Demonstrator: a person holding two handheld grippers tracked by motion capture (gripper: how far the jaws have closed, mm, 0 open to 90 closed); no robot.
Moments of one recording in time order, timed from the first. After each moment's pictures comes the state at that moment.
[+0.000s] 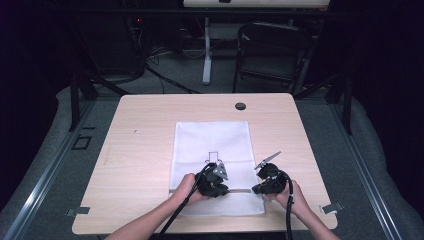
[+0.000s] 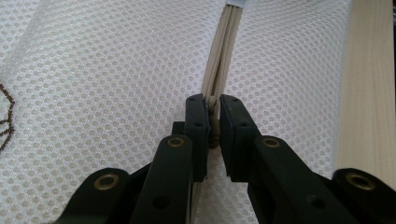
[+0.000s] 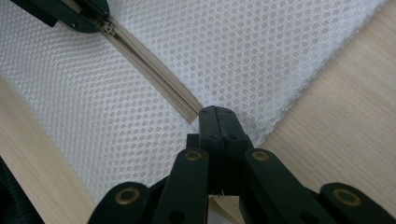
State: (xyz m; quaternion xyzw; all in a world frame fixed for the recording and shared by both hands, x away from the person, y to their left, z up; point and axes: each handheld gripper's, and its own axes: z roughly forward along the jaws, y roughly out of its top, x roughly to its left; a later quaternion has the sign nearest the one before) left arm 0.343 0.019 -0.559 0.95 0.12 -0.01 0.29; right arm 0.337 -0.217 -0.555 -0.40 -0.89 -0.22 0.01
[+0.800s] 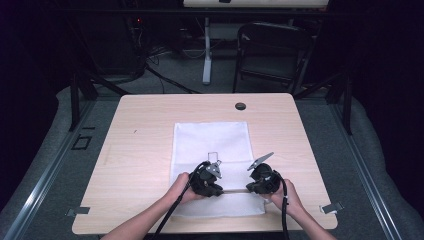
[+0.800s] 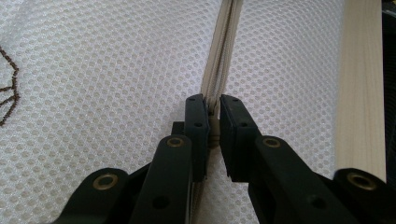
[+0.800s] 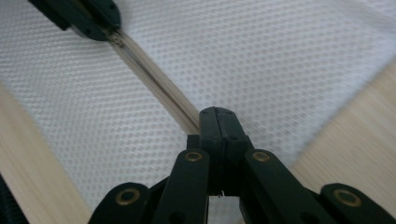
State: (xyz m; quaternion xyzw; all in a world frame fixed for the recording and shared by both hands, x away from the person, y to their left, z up) left arm 0.350 0.036 -0.562 0.95 0.13 -0.04 0.30; right arm 0.334 -0.194 -0.549 -0.36 -0.90 -0.23 -0.02
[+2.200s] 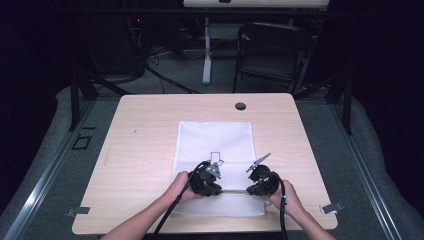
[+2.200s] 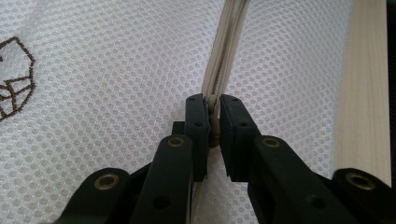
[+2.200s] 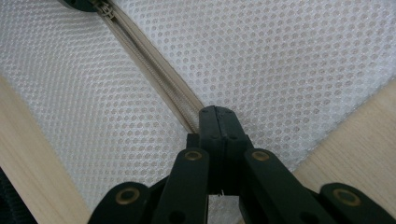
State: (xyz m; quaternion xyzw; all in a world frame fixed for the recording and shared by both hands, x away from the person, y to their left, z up) left arm 0.349 0.038 -0.558 0.95 0.12 -0.03 0.29; right arm 0.333 -0.193 -0.554 -0.37 -0.91 -0.21 -0.01
